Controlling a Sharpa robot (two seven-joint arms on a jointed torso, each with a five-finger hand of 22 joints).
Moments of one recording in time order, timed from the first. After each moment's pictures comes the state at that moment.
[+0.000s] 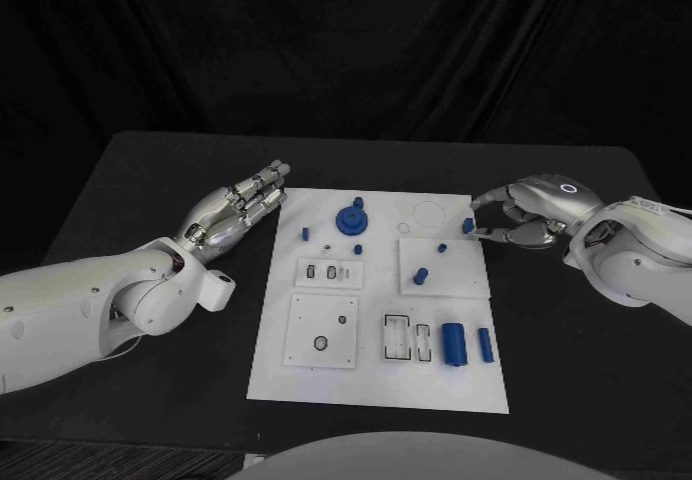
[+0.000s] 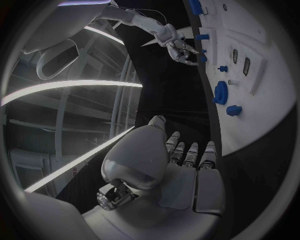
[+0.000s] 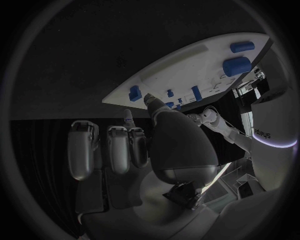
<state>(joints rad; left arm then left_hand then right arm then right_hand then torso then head) 1.21 -1.00 -0.21 1.55 -0.28 -0.10 0.68 1.43 0.28 -0.16 0.27 0.53 0.25 0.04 0.03 0.03 0.00 -0.01 0.01 0.00 0.00 0.10 0.00 0.00 0.16 0.00 0.22 0.00 0.00 1.32 -1.11 -0.21 1.61 -1.65 -0.44 -0.04 1.21 -0.08 0.18 0.11 0.21 0.76 0.07 0.07 0.27 1.47 -0.02 1.57 1.31 1.47 -0.08 1.55 1.31 0.04 1.46 0.03 1.47 1.31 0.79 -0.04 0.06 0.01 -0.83</state>
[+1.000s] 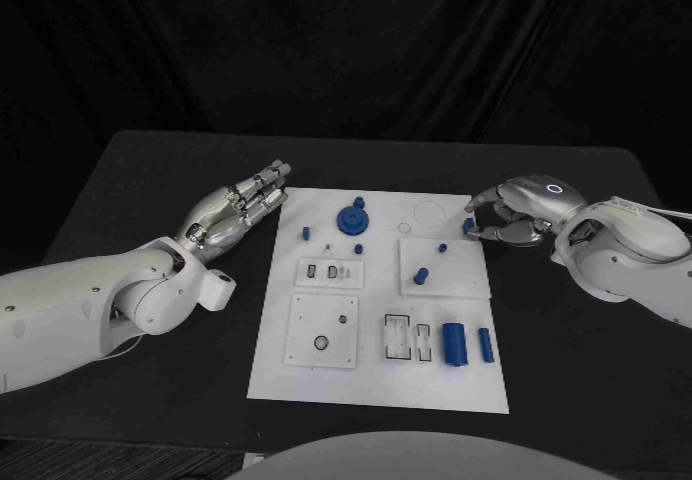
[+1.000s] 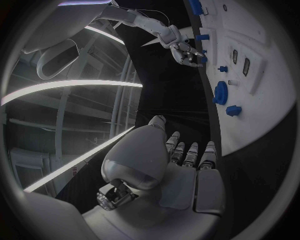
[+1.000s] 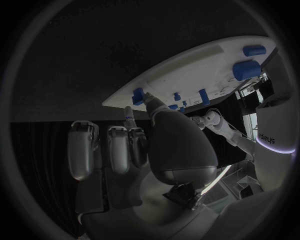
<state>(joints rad) 1.21 -1.00 -0.21 1.54 -0.28 -0.09 0.68 1.43 0.28 -0.16 0.27 0.53 0.25 0.04 0.03 0.03 0.00 -0.01 0.01 0.00 0.00 0.10 0.00 0.00 0.16 0.00 0.22 0.00 0.00 1.30 -1.04 -0.21 1.54 -1.66 -0.46 -0.06 1.24 -0.08 0.17 0.12 0.19 0.83 0.07 0.11 0.29 1.47 -0.02 1.57 1.31 1.47 -0.08 1.55 1.31 0.04 1.46 0.03 1.47 1.31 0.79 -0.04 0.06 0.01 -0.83</state>
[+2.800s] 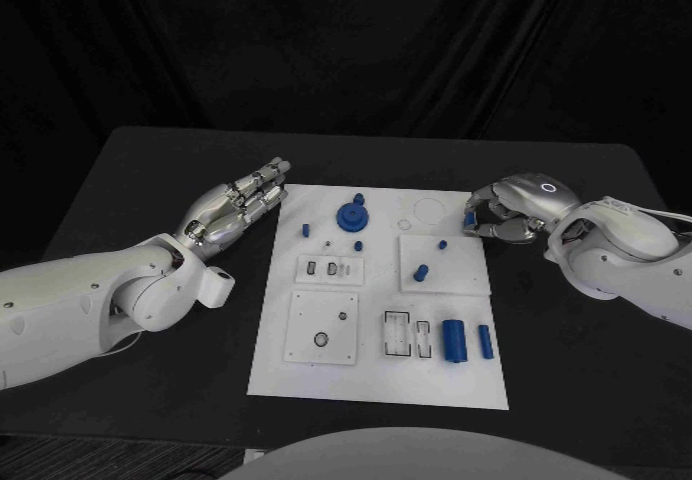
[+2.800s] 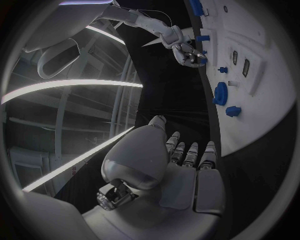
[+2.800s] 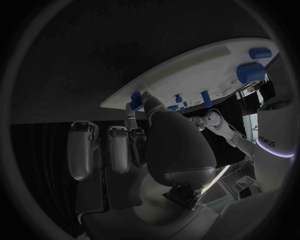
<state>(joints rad) 1.21 -1.00 -0.21 1.54 -0.28 -0.08 0.68 1.43 0.28 -0.15 0.26 0.53 0.25 0.04 0.03 0.03 0.00 0.00 0.01 0.00 0.00 0.10 0.00 0.00 0.16 0.00 0.22 0.00 0.00 1.28 -1.01 -0.21 1.51 -1.66 -0.49 -0.06 1.32 -0.03 0.16 0.09 0.20 0.91 0.06 0.34 0.46 1.46 -0.03 1.57 1.31 1.47 -0.09 1.55 1.31 0.04 1.47 0.03 1.46 1.31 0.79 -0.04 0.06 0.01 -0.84</state>
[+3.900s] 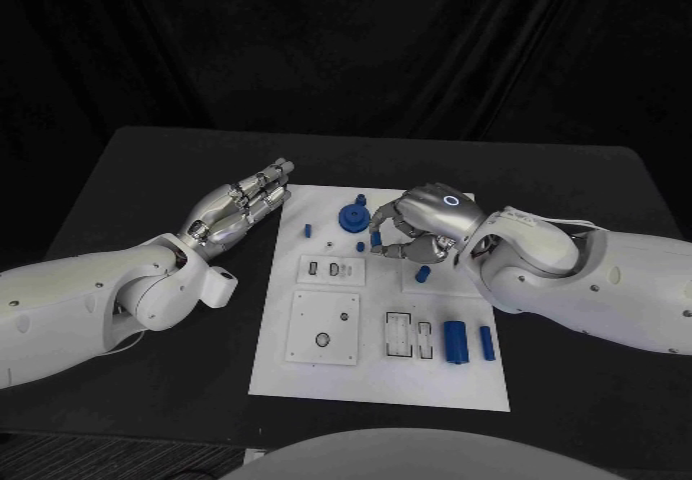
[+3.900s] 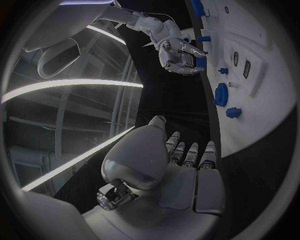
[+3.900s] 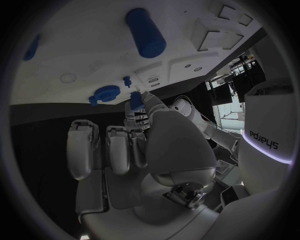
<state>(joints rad) 1.21 -0.99 -0.21 1.54 -0.28 -0.08 0.68 1.43 0.28 -0.15 0.26 0.53 0.25 0.04 0.03 0.03 0.00 0.00 0.01 0.00 0.00 0.10 0.00 0.00 0.16 0.00 0.22 0.00 0.00 1.28 -0.79 -0.21 1.66 -1.70 -0.50 -0.07 1.31 -0.04 0.15 0.10 0.28 0.92 0.07 0.35 0.47 1.46 -0.03 1.57 1.31 1.47 -0.09 1.53 1.31 0.04 1.47 0.02 1.45 1.31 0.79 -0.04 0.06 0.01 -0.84</state>
